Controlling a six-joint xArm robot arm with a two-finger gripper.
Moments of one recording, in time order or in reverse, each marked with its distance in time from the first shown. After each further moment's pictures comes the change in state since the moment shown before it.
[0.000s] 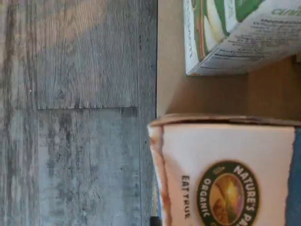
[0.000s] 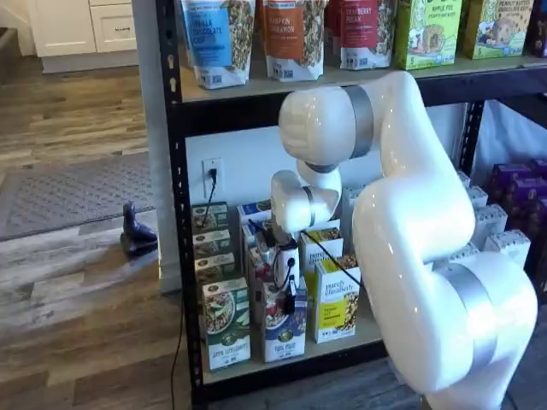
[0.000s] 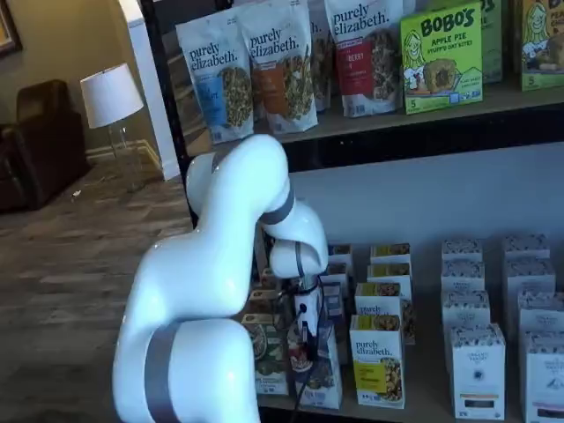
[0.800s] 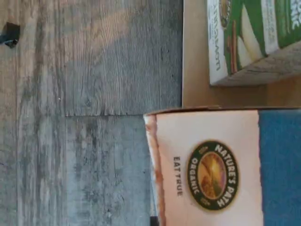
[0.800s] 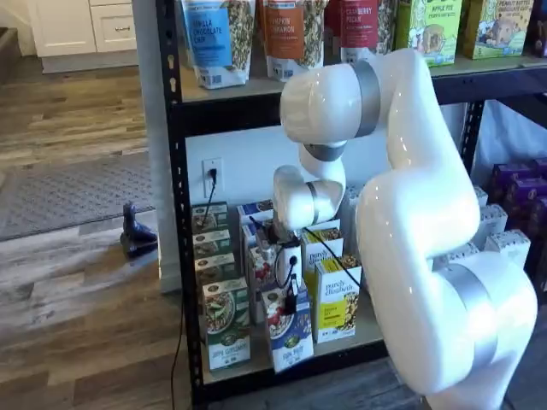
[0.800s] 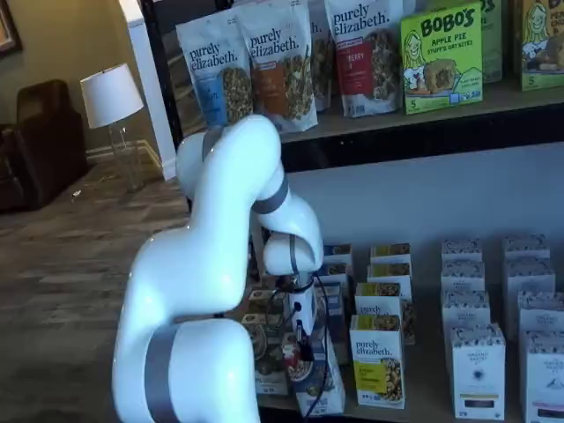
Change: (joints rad) arm 0.012 -0.128 0.177 0.027 -0.049 -0.012
